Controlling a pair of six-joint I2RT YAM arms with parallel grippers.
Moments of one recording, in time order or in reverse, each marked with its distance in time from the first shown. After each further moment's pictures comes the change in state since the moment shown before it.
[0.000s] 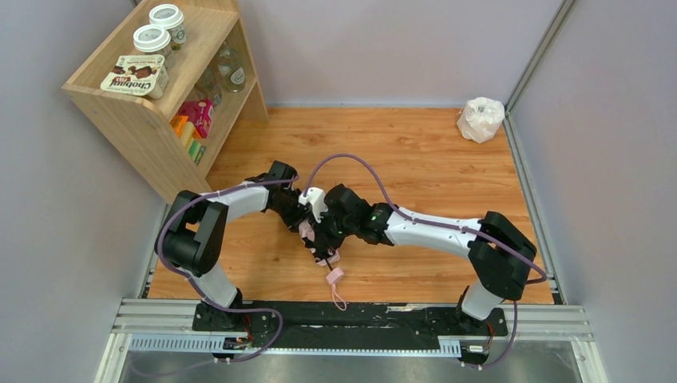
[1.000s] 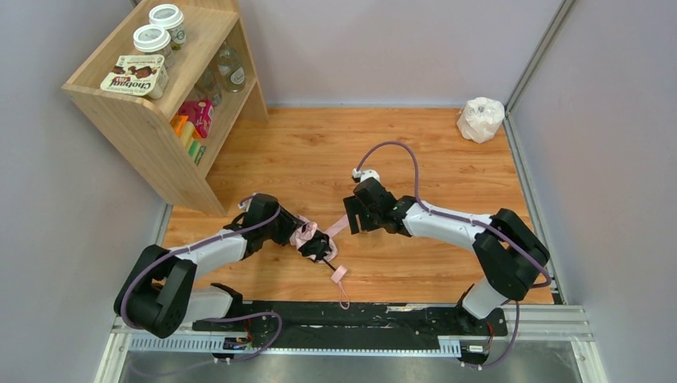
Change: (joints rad) left arm -0.031 -0.425 -0.500 0.460 -0.276 -0.267; right arm -0.219 -0.040 -0.164 -0.042 0.372 0.375
